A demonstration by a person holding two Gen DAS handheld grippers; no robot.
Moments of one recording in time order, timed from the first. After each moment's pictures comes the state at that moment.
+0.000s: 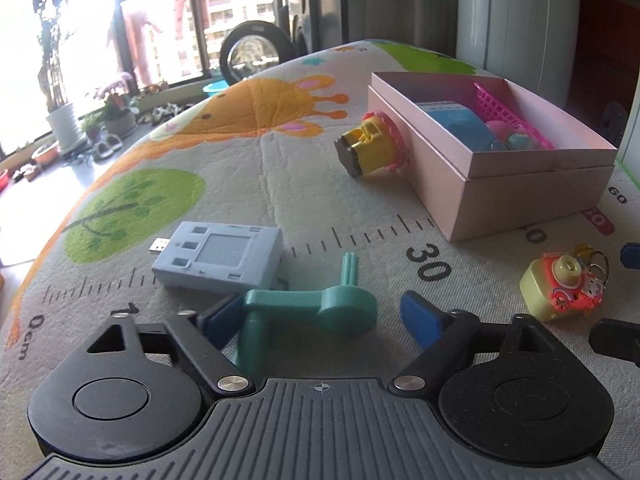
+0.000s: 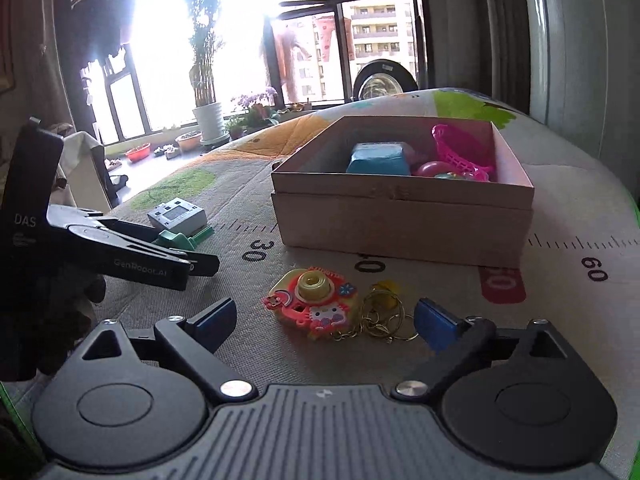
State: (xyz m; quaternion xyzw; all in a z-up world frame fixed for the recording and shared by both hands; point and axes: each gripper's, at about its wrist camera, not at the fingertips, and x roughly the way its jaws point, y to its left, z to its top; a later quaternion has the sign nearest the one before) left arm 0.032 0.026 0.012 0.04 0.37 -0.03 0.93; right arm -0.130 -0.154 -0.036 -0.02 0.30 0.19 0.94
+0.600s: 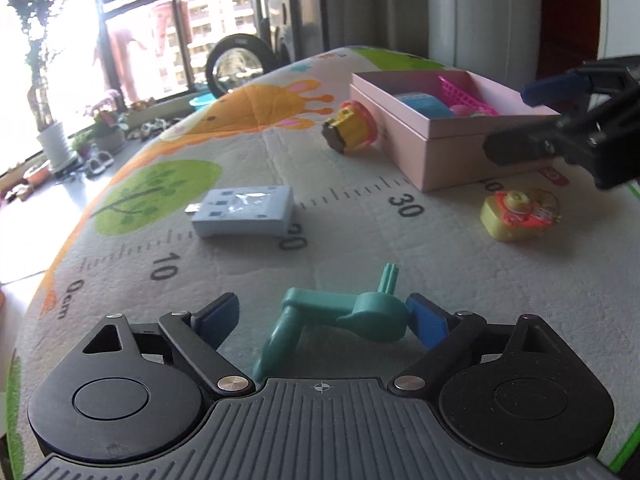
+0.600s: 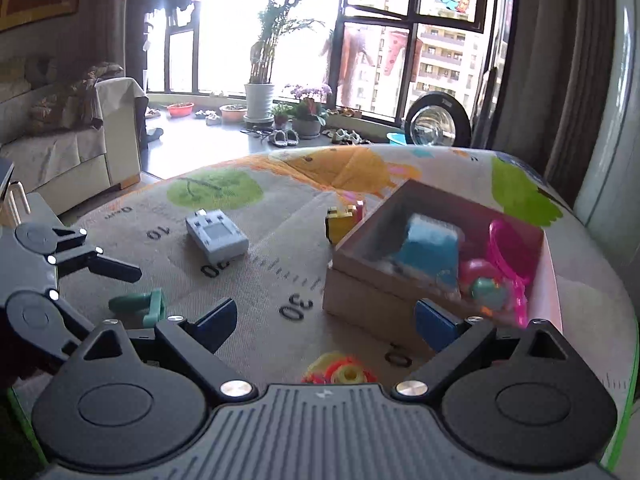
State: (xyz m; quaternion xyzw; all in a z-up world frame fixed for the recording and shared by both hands) left arm -0.036 0.043 0.020 0.06 0.35 -0.05 0.93; right arm -0.092 -0.094 0.030 -0.15 0.26 0.26 0.92
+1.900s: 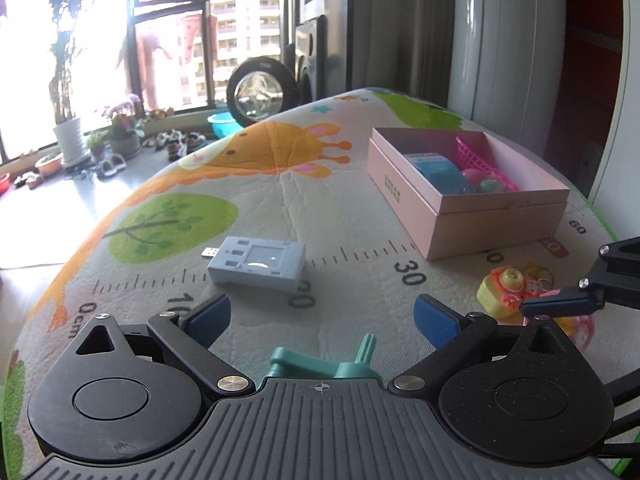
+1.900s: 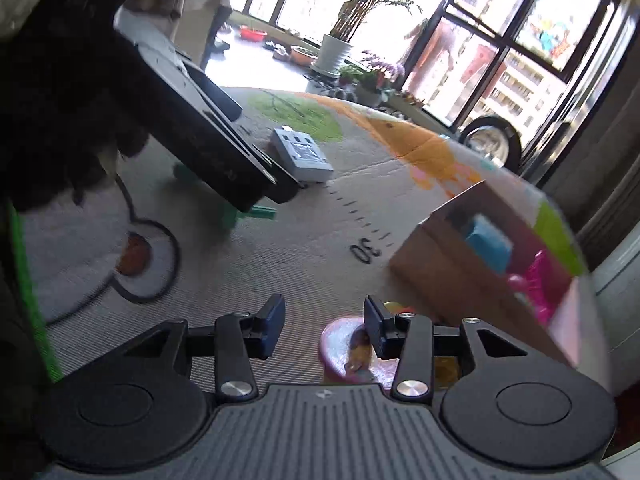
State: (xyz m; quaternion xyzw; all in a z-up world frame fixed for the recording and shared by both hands) left arm -0.032 0.046 0.055 0.02 0.31 -0.04 0.95; right arm -0.163 -0.079 -0.006 -0.24 0.29 0.34 0.86
